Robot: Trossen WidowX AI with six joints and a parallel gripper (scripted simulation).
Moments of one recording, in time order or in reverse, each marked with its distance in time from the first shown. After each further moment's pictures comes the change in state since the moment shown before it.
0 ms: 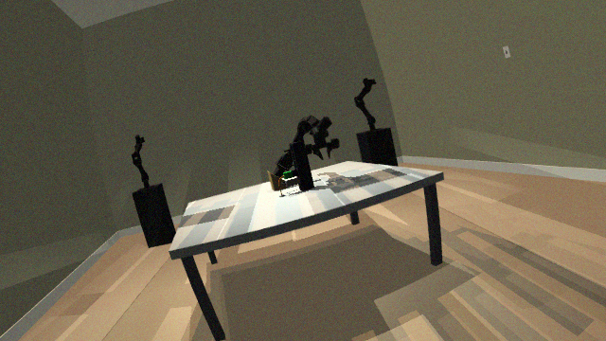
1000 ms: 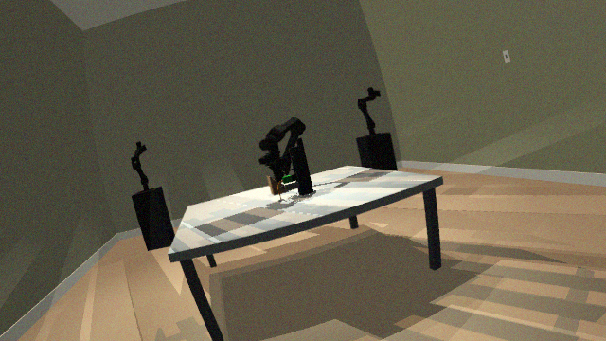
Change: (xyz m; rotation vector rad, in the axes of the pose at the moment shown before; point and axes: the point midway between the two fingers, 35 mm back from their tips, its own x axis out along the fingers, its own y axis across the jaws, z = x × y) arm -0.024 -0.254 -0.067 1.160 0.505 -0.452
